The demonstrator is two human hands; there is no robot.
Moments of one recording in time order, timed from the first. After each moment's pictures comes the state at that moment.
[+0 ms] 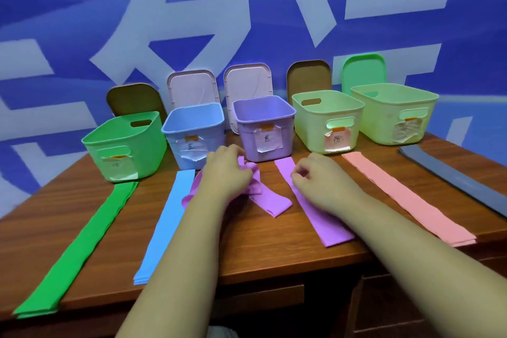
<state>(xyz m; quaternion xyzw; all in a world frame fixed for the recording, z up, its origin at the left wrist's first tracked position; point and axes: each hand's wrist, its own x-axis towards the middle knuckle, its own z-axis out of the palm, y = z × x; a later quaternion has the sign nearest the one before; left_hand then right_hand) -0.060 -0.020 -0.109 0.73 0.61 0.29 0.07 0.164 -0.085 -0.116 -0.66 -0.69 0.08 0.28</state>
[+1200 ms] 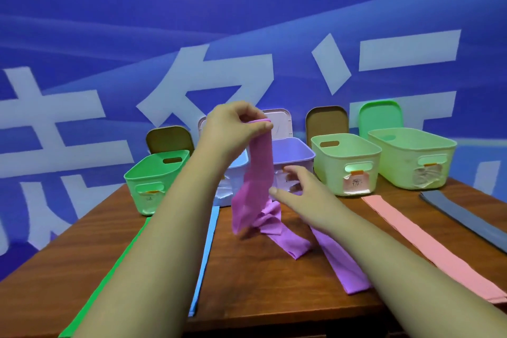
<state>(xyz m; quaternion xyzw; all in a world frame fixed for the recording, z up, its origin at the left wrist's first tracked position) -0.075 -0.065 0.068 0.73 0.44 0.51 0.10 0.111 -0.072 -0.070 -0.51 -0.69 0.23 0.46</state>
